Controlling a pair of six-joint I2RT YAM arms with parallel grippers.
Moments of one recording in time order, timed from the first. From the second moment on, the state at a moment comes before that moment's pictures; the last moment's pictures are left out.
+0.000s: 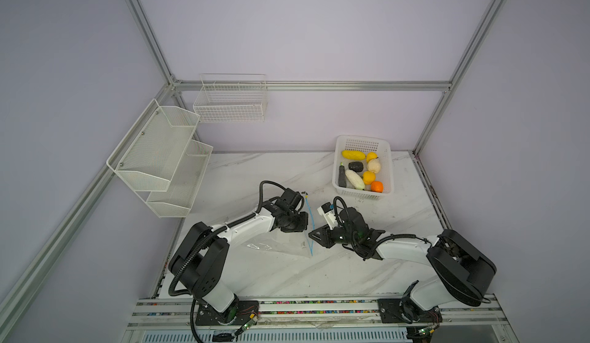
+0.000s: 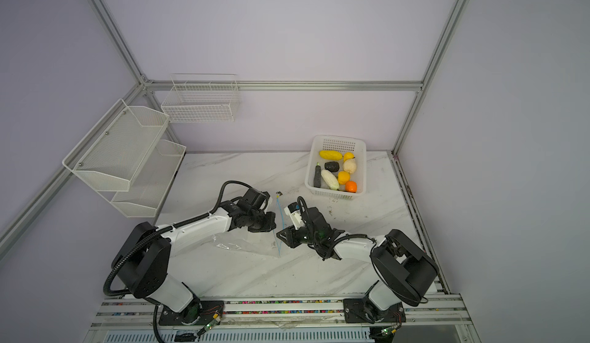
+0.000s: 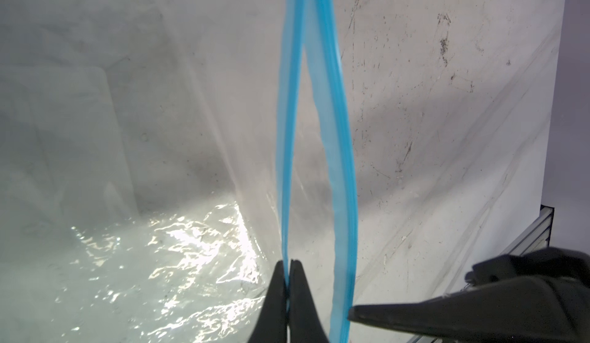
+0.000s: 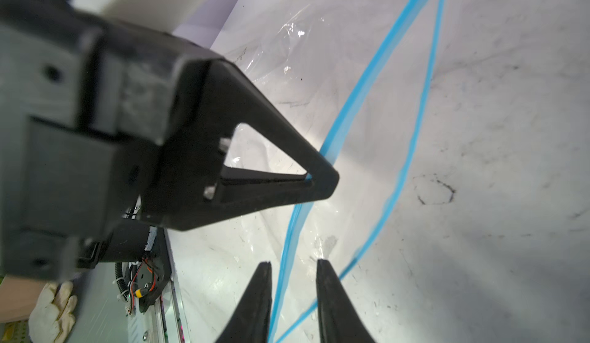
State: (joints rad) left arm -0.63 1.59 1.02 -0.48 0.21 -0.61; right arm 0.77 1.47 0.60 0.34 -0.42 0.52
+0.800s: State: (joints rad) left arm -0.64 1.54 1.06 -0.57 0.17 -0.65; right arm 0.75 1.67 0.82 0.11 -0.27 0.59
